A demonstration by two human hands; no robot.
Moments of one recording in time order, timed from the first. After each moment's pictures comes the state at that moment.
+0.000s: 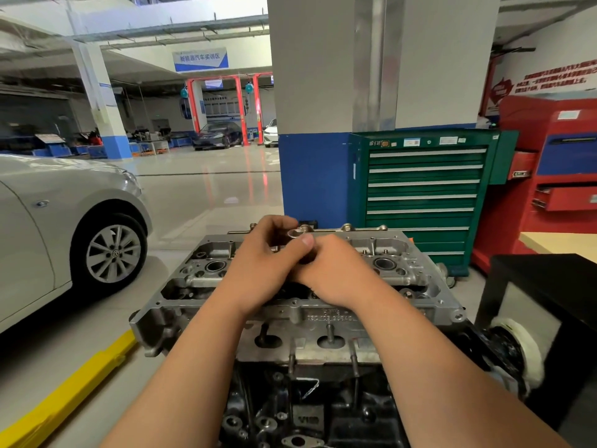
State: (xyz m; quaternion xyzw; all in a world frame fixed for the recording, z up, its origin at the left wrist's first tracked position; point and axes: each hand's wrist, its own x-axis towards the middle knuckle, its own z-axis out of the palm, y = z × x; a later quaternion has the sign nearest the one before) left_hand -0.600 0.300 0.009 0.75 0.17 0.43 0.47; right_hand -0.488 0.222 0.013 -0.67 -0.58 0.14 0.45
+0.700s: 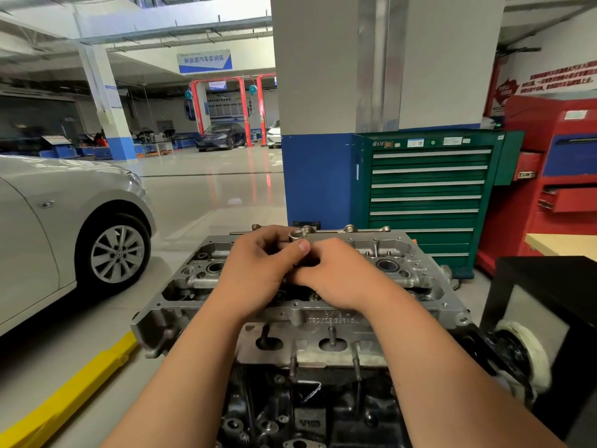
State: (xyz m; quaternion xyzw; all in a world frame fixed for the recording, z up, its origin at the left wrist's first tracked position) left_hand -0.605 0.302 0.006 0.76 0.16 0.45 0.44; right_hand -0.484 0.221 0.014 -0.67 -0.59 0.18 0.41
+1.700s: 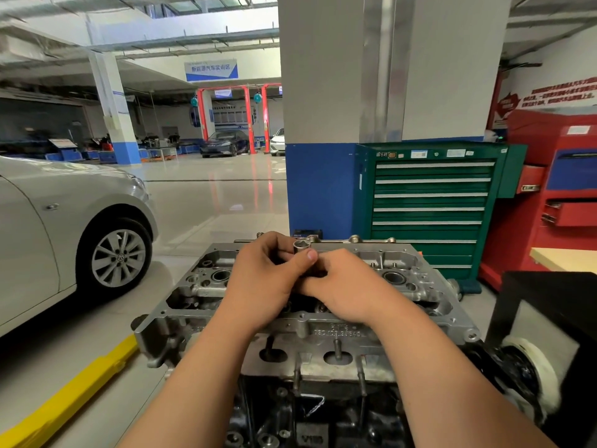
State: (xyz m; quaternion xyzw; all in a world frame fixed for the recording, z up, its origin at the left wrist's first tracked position) left_hand -0.604 0.296 0.009 0.75 0.23 0.47 0.41; right_hand -0.483 0.222 0.013 -0.66 -0.60 0.19 0.41
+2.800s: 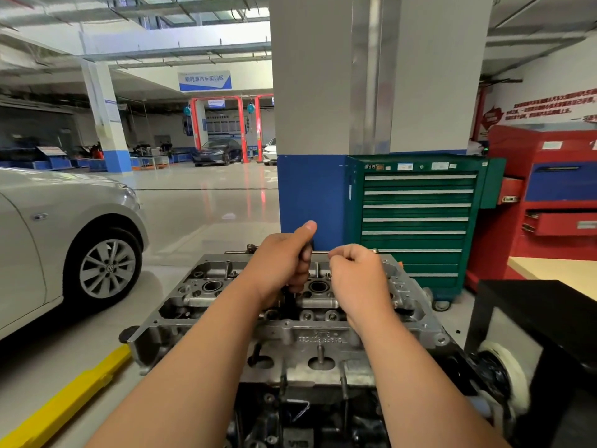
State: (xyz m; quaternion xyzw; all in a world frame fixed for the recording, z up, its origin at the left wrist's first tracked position) left_hand -0.564 0.296 0.039 0.68 0.21 0.33 0.62; right_hand -0.468 0.222 0.006 -0.66 -0.33 0.09 0.67
